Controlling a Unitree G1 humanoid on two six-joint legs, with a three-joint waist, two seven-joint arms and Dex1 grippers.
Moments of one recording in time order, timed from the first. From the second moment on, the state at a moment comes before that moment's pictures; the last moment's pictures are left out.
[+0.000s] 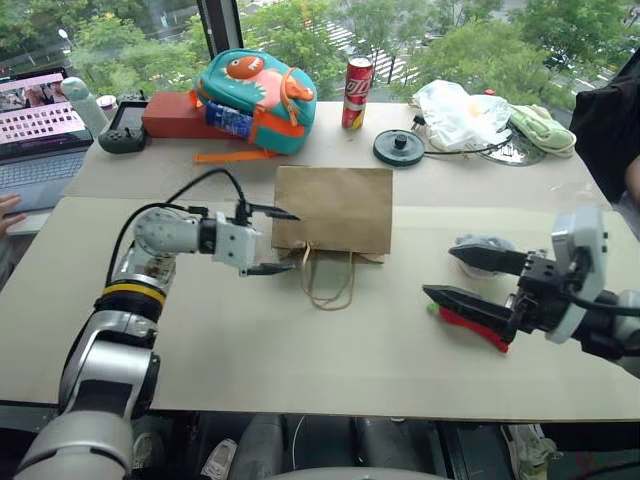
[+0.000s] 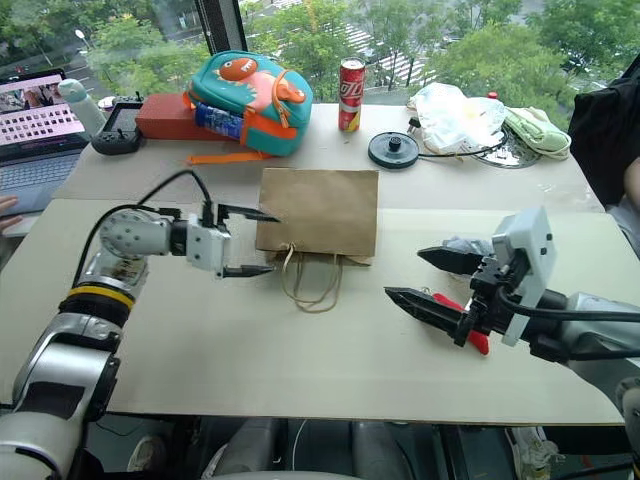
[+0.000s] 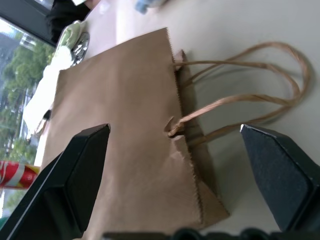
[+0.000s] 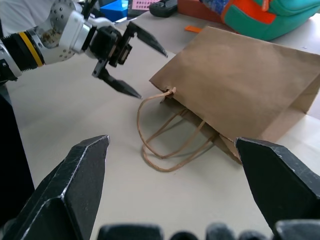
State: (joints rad) left arm -0.86 0.55 -0.23 0.86 0.07 -1.01 -1.18; right arm 0.02 -0.89 -0.56 -0.76 1.14 0.94 0.59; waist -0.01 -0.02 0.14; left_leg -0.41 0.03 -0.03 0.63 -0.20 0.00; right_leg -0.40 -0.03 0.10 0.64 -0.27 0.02
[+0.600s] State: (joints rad) left arm -0.96 0.48 -0.34 1.15 0.37 -1.26 -0.77; right arm 0.12 -0.89 -0.62 -0.86 1.24 0.89 0.44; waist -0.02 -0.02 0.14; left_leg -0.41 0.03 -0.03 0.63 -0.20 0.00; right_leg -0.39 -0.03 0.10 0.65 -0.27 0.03
